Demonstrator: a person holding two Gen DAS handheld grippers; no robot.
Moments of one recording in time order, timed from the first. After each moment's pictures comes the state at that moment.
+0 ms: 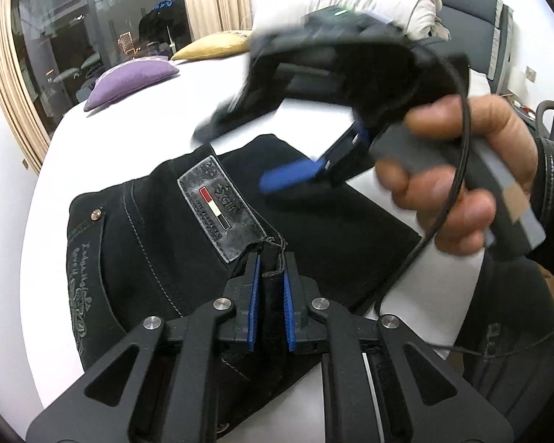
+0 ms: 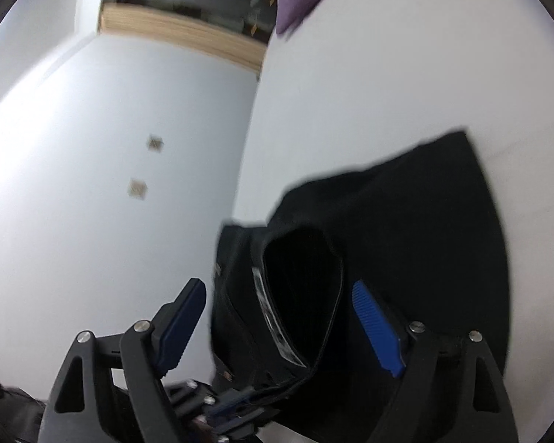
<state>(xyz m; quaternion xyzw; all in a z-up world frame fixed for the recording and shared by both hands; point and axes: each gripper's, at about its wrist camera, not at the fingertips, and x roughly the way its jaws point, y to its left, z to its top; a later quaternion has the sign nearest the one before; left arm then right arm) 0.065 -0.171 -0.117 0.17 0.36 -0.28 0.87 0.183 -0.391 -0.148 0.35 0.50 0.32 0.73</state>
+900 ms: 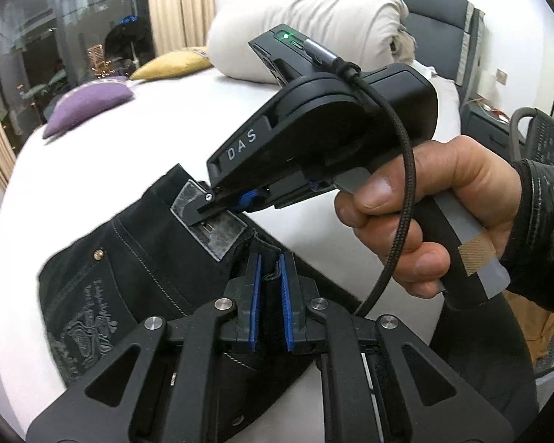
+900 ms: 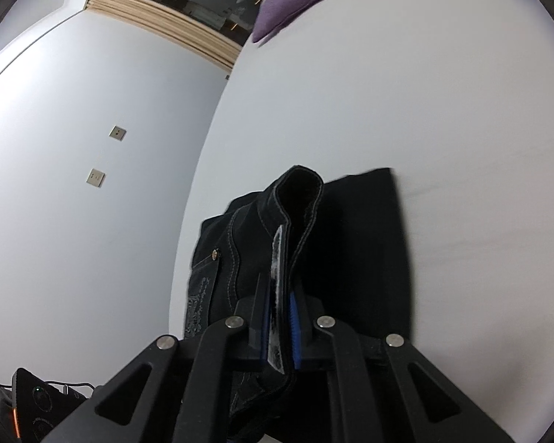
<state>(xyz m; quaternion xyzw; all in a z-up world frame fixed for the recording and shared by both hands) 0.061 -0.208 -0.100 0.16 0.35 -0.35 0.85 0.176 -0.451 -0.138 0.31 0.48 0.26 0.77</state>
